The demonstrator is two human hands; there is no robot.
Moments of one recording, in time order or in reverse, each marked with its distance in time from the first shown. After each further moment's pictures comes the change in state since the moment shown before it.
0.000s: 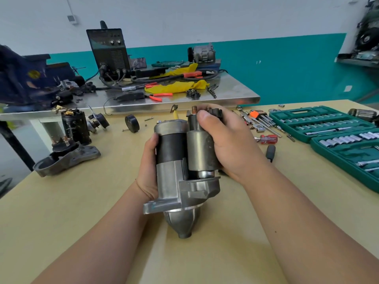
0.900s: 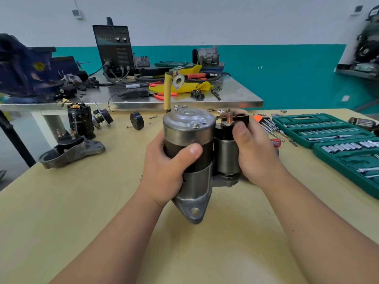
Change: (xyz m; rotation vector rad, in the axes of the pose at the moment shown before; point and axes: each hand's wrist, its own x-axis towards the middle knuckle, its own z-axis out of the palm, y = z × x) left_hand -0.025 0.008 0.032 0.753 0.220 0.600; right_hand -0.013 0.007 -0.018 -0.189 0.009 -0.087
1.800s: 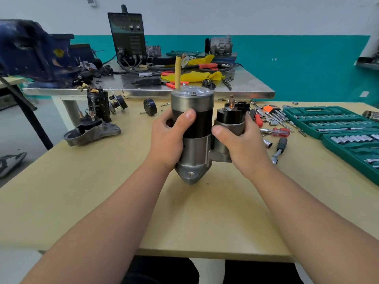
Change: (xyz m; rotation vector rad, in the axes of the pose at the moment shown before) left_hand 0.007 -0.001 -0.012 0.033 0.136 -0.080; right_hand -0.013 0.022 0.024 0.049 0.065 0.020
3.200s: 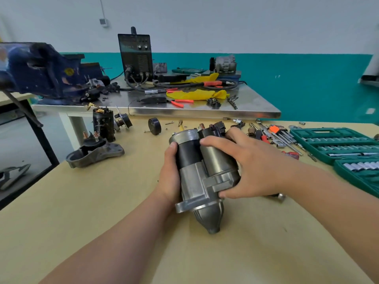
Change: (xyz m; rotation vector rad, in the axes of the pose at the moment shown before) left_hand 0.010 -0.045 -0.011 -0.477 -0.058 -0.527; right_hand 0.036 -0.040 -0.027 -1.116 -0.705 -0.343
